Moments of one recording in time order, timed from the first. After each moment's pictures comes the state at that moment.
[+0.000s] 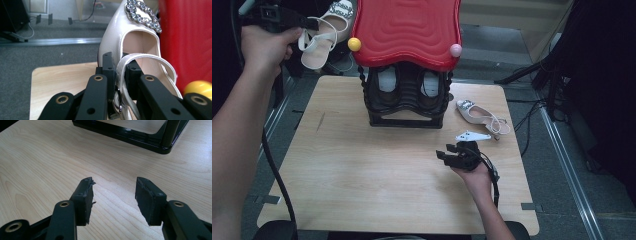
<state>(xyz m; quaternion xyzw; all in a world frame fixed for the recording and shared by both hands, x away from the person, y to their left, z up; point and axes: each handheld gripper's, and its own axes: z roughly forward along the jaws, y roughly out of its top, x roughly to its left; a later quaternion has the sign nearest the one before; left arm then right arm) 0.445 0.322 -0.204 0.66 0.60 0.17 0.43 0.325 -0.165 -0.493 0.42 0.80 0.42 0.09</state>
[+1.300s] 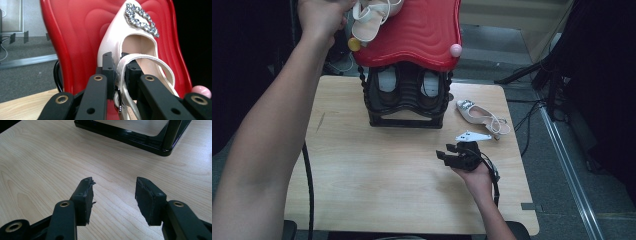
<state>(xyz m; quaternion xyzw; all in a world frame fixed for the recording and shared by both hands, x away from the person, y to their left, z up) 0.478 0.198 -0.153 0.68 0.54 0.17 0.46 0.324 -0.166 -0.490 0.41 0.80 0.42 0.10</state>
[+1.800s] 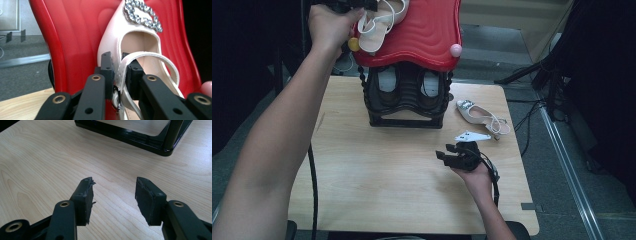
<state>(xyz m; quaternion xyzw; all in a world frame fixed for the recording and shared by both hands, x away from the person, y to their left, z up) 0.478 0.193 -0.179 0.69 0.53 0.17 0.46 0.324 -0.165 -0.491 0.41 0.80 0.42 0.10</state>
